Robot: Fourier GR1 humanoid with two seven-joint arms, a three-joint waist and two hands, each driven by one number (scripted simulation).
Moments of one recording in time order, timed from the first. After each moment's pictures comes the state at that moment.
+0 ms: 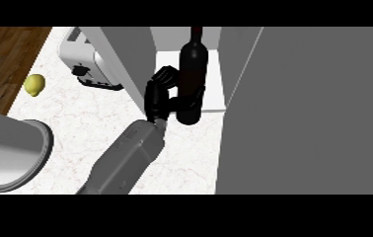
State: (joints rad) left arm -0.65 0.00 -0.42 -0.80 0.78 0.54 -0.49; right arm 0.18 -0.18 0.28 -2.51 -0.10 0.06 0.42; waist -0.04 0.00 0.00
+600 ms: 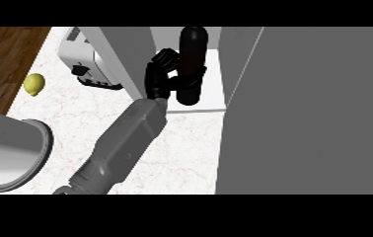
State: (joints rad) left arm -0.86 0.00 -0.35 -0.57 0.86 0.52 -0.48; right arm 0.22 -0.17 0.26 -2.50 -0.10 0.09 0.37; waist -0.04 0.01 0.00
